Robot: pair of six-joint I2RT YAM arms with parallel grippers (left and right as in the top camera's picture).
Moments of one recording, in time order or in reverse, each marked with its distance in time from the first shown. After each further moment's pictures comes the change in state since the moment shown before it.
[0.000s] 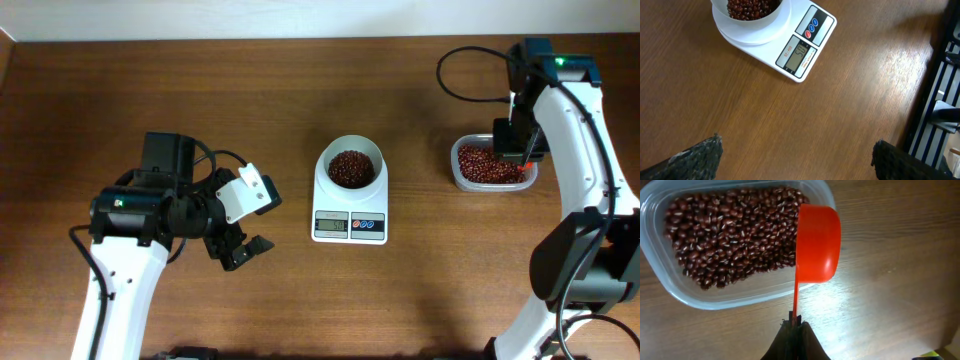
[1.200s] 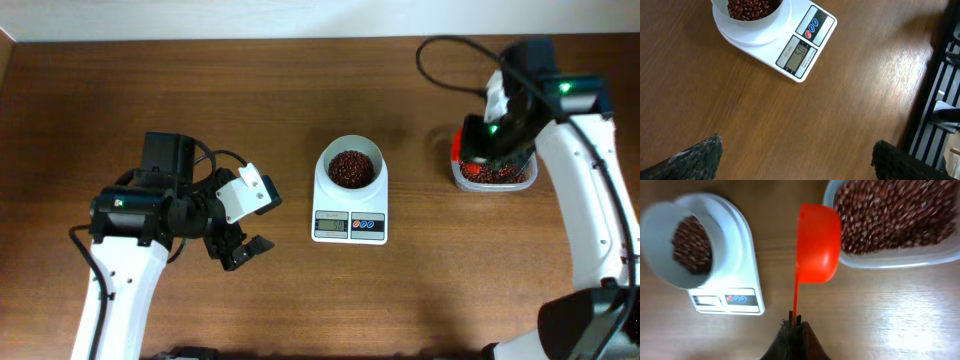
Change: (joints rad) left arm 0.000 0.000 0.000 0.000 0.000 0.000; right arm 0.099 -0.264 -0.181 0.096 -0.442 0.150
